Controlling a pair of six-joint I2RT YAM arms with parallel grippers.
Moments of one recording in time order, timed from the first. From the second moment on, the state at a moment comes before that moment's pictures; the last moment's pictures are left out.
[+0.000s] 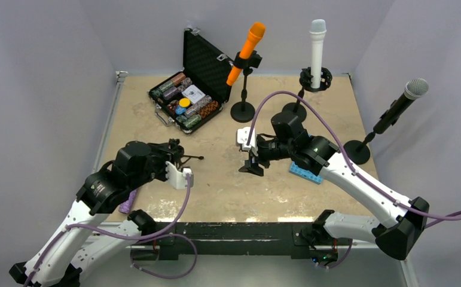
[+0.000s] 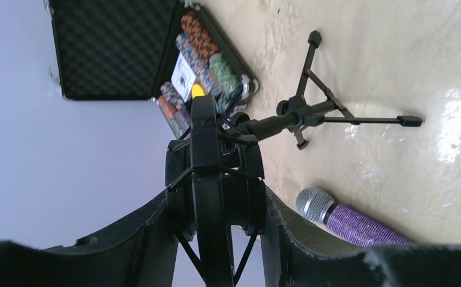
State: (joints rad) left arm -0.65 0.66 0.97 -0.94 -0.03 1.23; right arm 0.76 1.16 1.12 -0.58 -0.57 -0.55
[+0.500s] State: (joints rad) left arm -0.57 0.79 1.01 -0.89 -0.22 1.25; right arm 0.76 1.15 1.10 -0.56 -0.57 -0.54
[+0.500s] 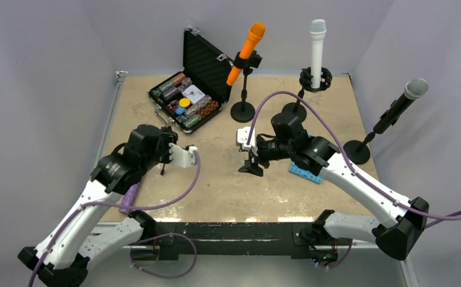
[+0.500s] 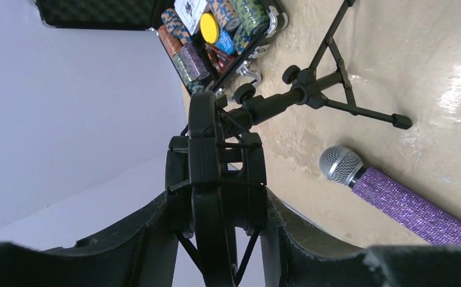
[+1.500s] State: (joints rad) left arm -0.42 1.01 1.09 -0.80 -0.39 1.16; right arm 0.75 1.15 1.10 -0.55 -0.57 -0.52
